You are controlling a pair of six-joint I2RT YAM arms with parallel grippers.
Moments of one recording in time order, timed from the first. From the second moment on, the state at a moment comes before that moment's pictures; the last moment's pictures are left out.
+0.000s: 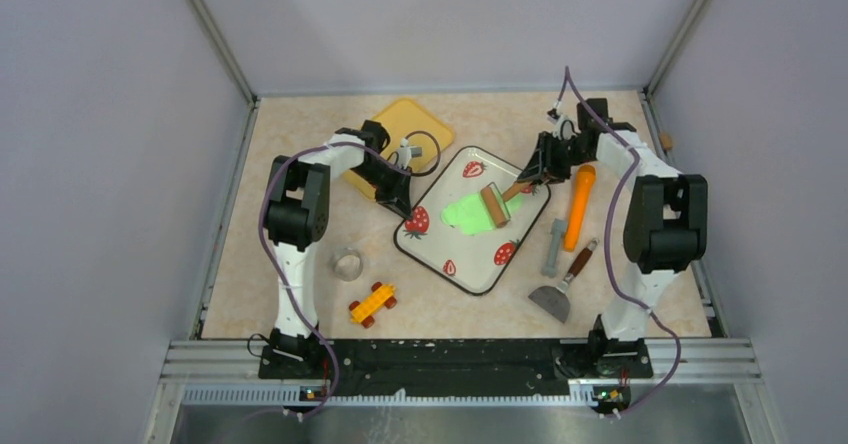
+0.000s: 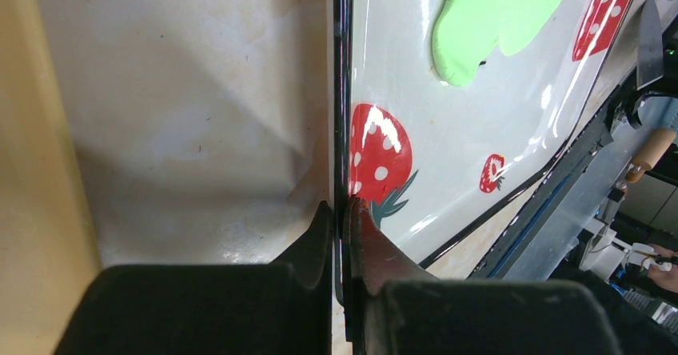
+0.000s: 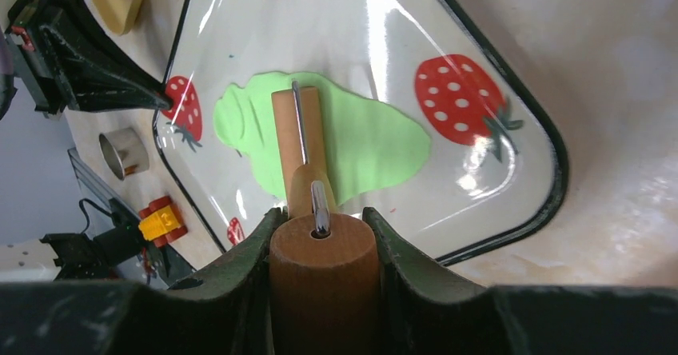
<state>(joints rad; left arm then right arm) -0.27 2.19 1.60 -0.88 0.71 0.18 0.06 1.86 1.38 -0.65 -0.64 0.16</state>
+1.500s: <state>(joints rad) -0.27 2.19 1.59 -0.87 0.72 0.18 0.21 1.57 1.15 -0.44 -0.68 0.17</state>
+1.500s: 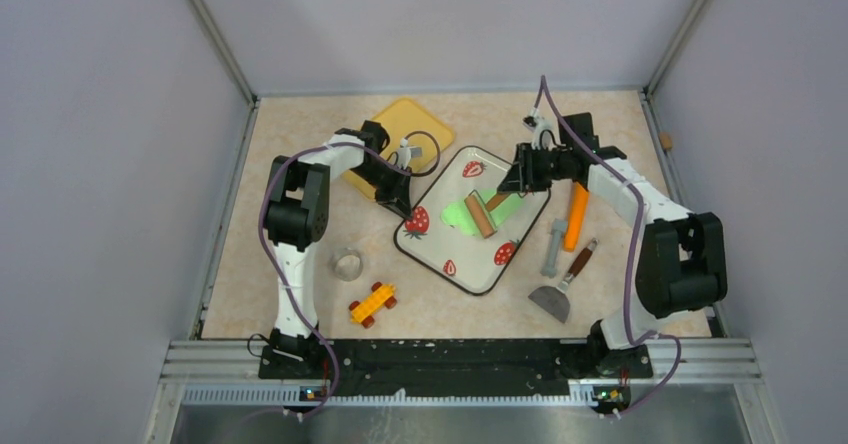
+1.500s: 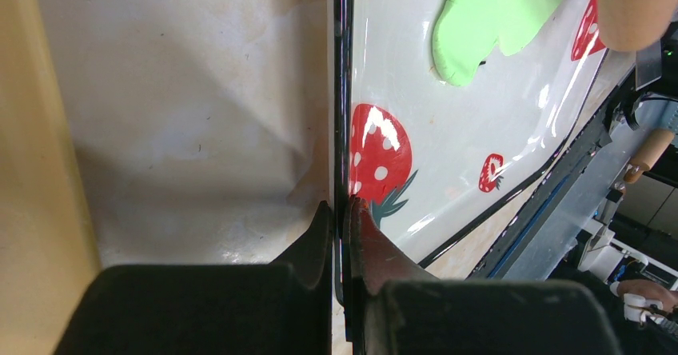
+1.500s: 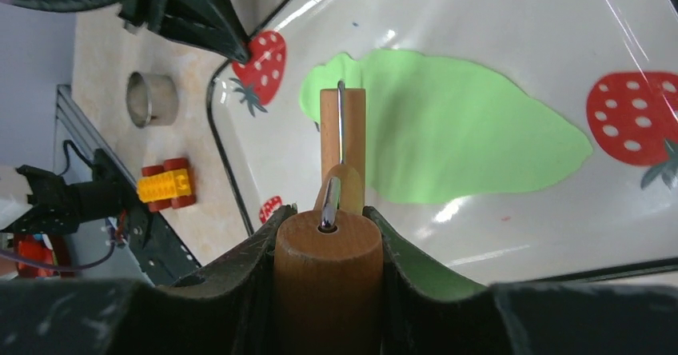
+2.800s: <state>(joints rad) -0.27 2.18 1.58 -0.86 0.72 0.18 -0.02 1.60 1.10 -0.44 -0.52 0.03</state>
